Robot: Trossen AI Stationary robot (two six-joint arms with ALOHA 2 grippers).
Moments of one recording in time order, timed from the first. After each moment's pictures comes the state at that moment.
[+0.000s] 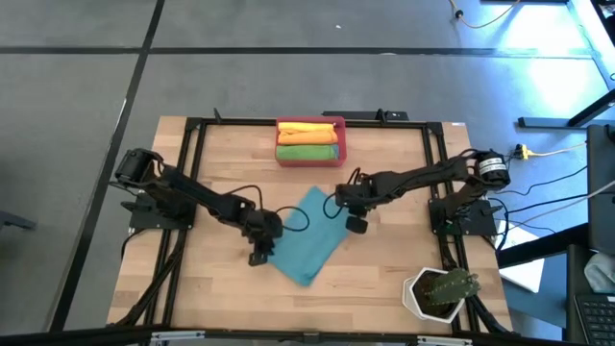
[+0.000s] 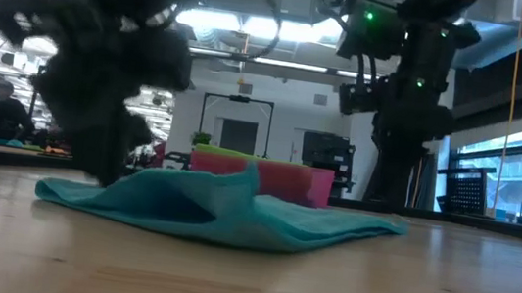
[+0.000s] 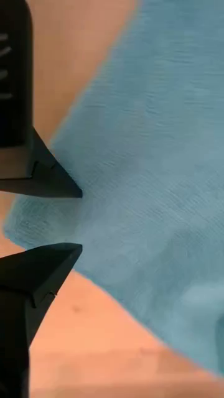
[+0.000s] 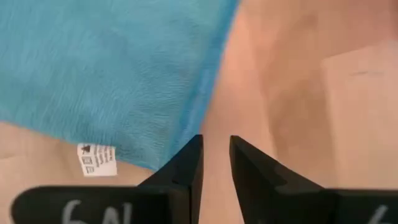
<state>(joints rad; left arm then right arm) -0.21 1.61 0.71 -0.13 0.22 -0.40 0.02 1.68 1.01 -0.69 0.16 0.26</state>
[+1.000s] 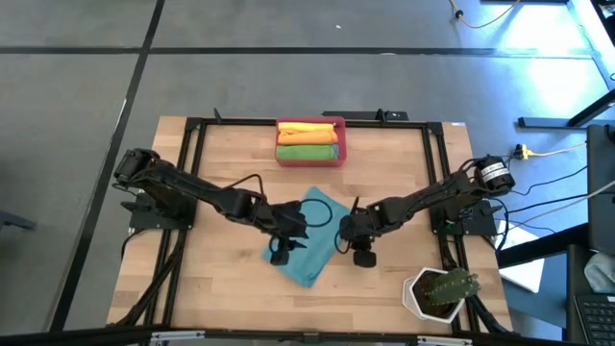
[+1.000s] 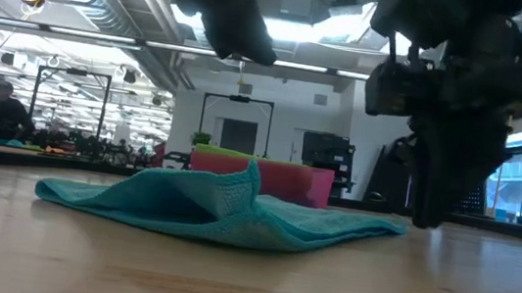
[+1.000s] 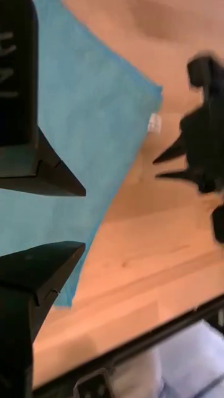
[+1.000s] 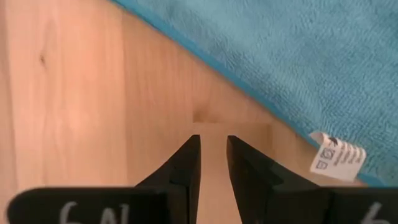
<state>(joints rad) -0.23 1.60 1.08 -0.22 0.02 -0.13 0.25 1.67 0.88 -0.41 -0.11 0.32</state>
